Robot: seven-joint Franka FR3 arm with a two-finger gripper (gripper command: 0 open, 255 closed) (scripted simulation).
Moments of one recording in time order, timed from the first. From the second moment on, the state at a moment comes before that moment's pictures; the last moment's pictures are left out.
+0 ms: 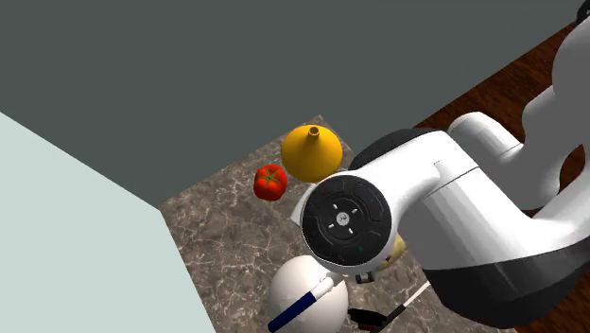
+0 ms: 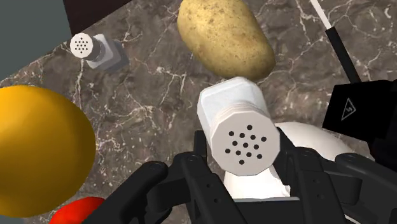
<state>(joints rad) 0.12 -0.26 0.01 -2.15 0.01 1.61 0.33</state>
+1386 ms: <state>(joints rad) 0.35 -0.56 0.33 -2.39 0.31 1.59 0.78</state>
